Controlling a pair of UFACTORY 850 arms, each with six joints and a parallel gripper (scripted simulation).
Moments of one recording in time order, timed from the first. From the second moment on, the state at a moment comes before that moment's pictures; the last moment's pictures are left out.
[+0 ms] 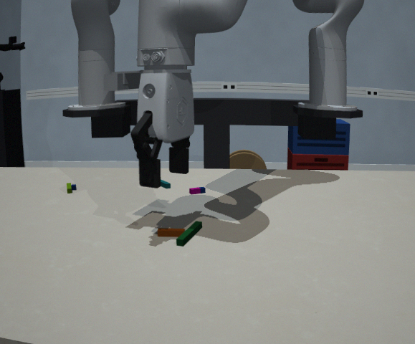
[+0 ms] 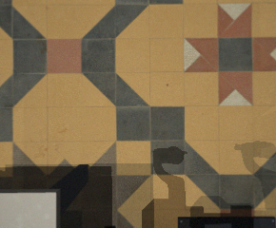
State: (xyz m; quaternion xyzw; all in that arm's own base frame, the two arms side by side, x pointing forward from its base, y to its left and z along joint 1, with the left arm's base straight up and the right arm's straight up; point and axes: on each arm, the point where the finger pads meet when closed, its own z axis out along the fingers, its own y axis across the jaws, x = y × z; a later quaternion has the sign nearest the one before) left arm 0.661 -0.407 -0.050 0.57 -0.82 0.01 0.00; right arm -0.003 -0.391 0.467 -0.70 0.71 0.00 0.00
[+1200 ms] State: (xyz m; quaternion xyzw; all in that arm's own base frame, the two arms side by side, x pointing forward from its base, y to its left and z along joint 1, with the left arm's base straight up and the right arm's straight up) left arm 0.683 -0.400 -0.052 0.71 -0.71 0.00 0.00; right arm -0.003 -0.391 0.467 -0.70 0.71 0.00 0.00
